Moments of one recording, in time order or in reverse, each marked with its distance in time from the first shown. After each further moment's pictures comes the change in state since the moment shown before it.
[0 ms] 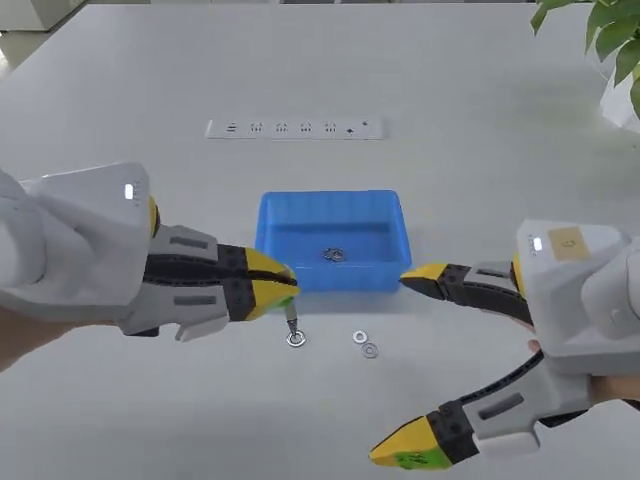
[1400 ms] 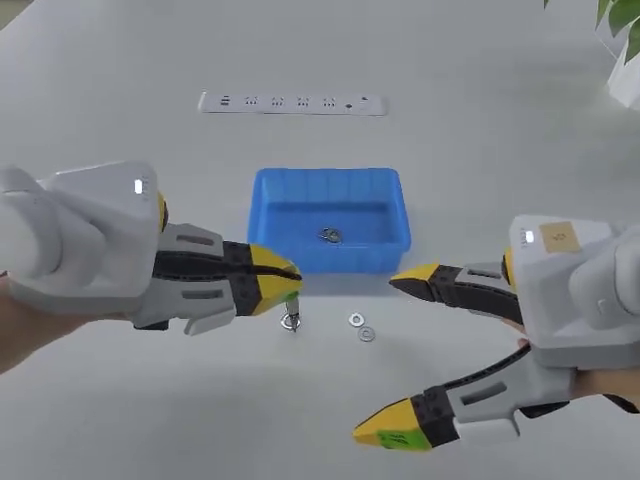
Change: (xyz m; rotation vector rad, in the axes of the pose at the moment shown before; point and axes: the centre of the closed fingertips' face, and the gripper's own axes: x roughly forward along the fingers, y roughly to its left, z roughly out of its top) left arm 0.017 0.001 -0.019 -0.095 -0.016 -0.019; right arm 0.017 -0.006 -0.001 0.057 -0.005 0.011
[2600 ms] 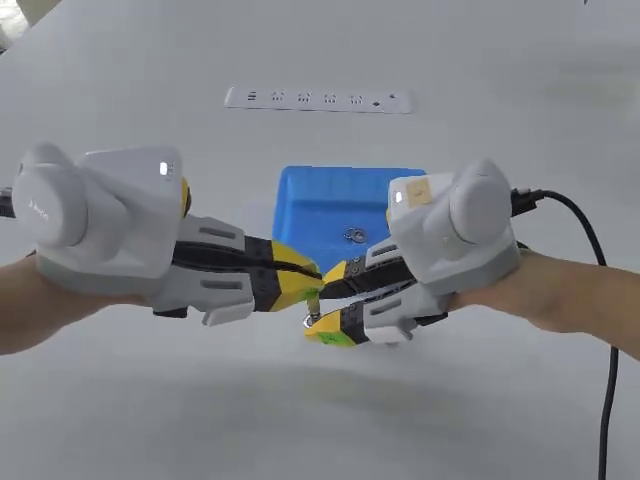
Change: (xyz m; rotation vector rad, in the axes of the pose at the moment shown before) left arm -0.004 0.003 -0.003 -0.044 0.009 -0.031; right arm 0.079 -0.027 0.013 -0.198 0.096 0.172
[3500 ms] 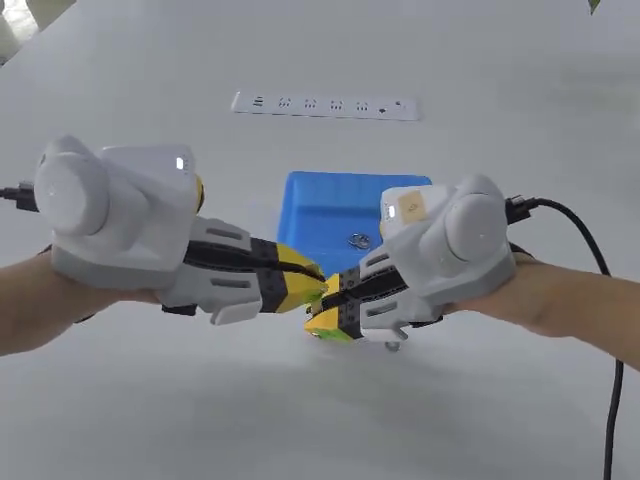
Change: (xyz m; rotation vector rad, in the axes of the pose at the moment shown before) left arm 0.001 0.006 -0.003 -0.064 0.045 0.012; right arm 0.004 0.002 0.000 -0.096 0.031 0.010
